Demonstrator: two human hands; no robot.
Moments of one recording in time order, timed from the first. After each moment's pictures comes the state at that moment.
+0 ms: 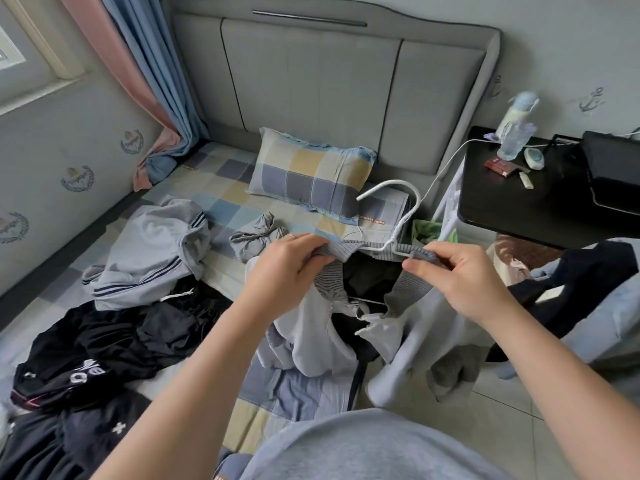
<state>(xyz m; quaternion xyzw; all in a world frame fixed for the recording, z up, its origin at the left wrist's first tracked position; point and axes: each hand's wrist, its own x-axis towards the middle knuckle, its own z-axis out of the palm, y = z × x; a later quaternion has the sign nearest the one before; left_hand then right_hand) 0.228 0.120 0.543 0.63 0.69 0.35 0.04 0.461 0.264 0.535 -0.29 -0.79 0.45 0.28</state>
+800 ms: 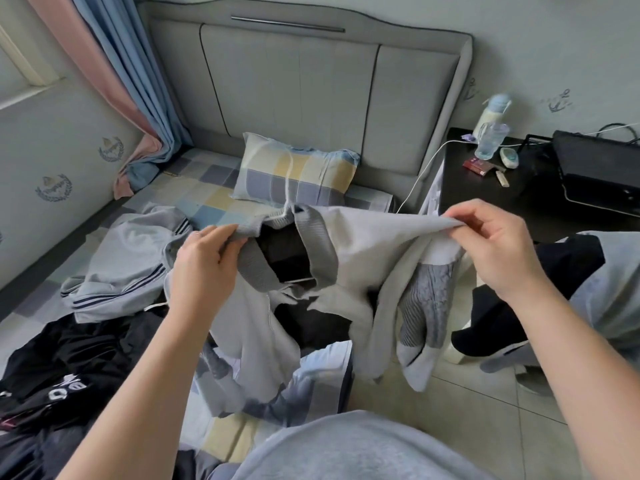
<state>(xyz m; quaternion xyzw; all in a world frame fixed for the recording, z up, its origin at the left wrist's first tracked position) 0.174 0.097 0.526 0.48 0.79 0.38 -0.09 0.498 0.301 0.561 -0.31 -0.77 0.41 0.38</state>
